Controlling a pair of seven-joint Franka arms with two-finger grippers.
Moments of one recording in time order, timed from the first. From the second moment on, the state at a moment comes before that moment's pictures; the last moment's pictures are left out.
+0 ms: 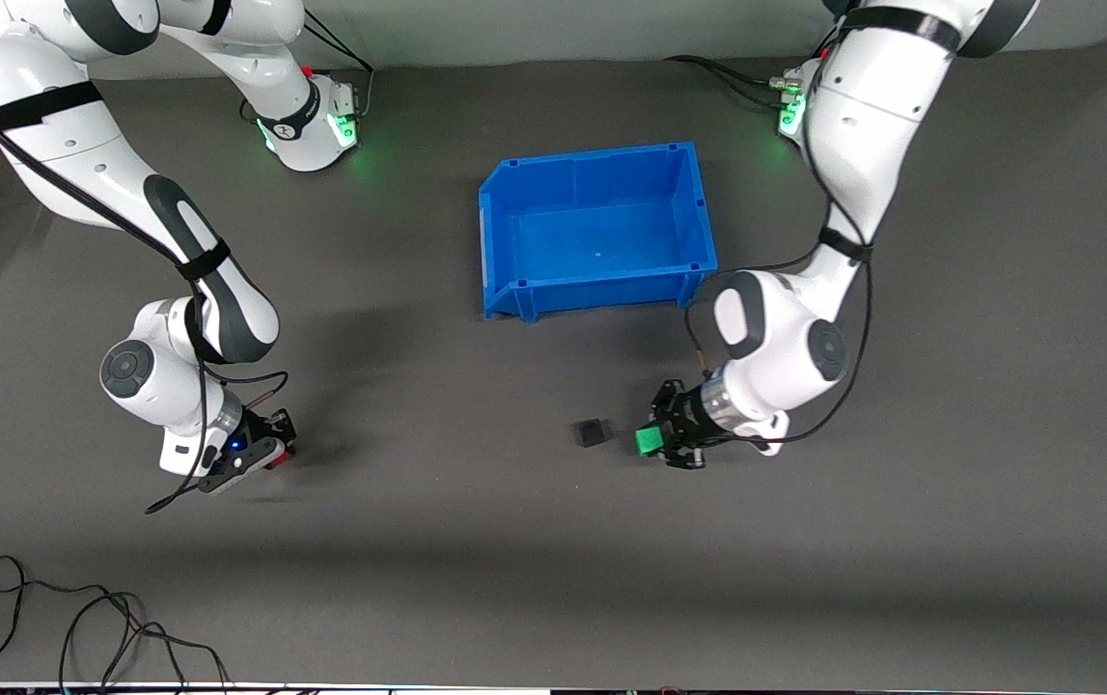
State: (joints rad) left arm -0.47 0.70 -0.05 -1.69 -0.79 2.64 -1.62; right arm -0.17 0.62 0.18 -1.95 -0.10 2.69 -0.52
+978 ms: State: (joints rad) left arm -0.58 0.75 -0.04 -1.68 -0.74 2.69 -1.72; right arm -0.12 0.62 0.18 -1.94 0.06 2.69 -0.05
